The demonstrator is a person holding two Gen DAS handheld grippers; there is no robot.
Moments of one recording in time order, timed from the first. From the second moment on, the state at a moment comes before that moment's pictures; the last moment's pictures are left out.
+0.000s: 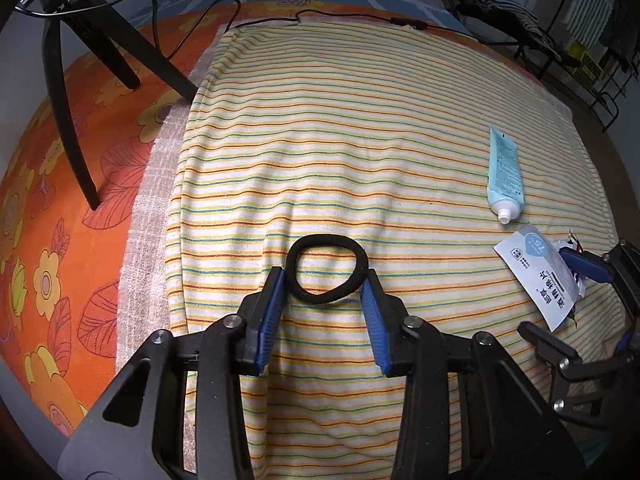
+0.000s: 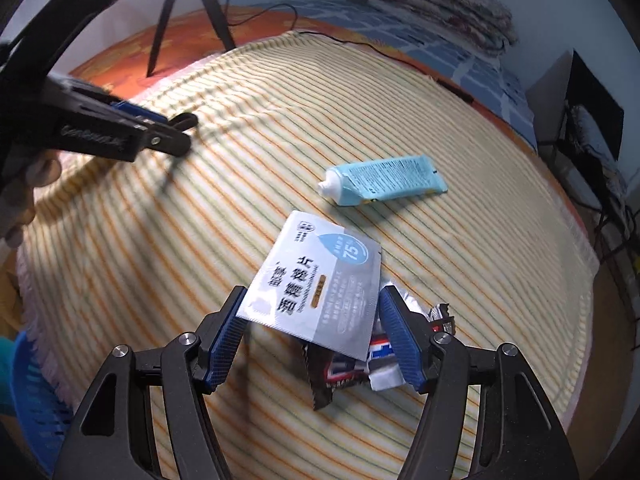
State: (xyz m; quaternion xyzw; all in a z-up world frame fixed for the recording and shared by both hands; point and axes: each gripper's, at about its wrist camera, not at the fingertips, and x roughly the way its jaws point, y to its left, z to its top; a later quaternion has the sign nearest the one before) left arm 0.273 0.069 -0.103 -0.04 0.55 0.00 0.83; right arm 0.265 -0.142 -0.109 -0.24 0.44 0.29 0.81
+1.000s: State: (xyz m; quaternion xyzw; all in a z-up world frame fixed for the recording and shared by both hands) left arm 0.271 0.083 -0.100 -0.06 0.55 0.01 0.83; right arm 0.308 -0.171 -0.087 -0.08 0.45 0.28 0.84
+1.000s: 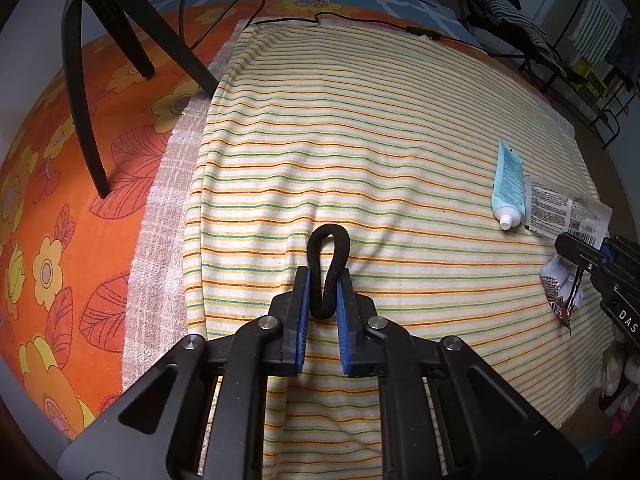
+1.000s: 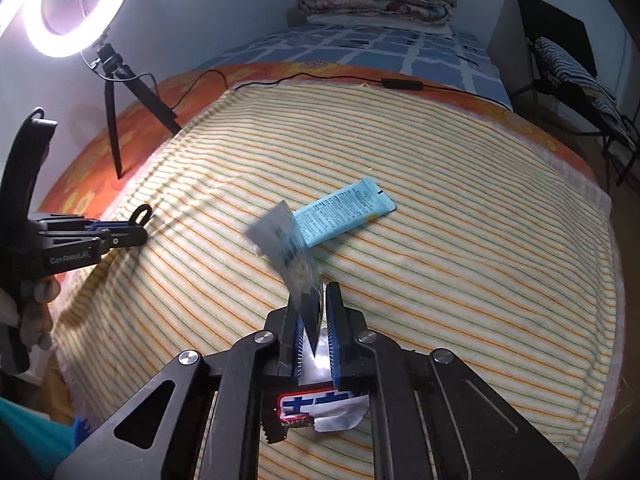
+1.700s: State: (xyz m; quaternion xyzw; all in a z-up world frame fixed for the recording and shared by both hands) left arm 0.248 0.096 -0.075 -0.08 0.52 0.02 0.85; right arm 0.293 -0.181 -0.060 -0.04 0.42 0.28 0.86
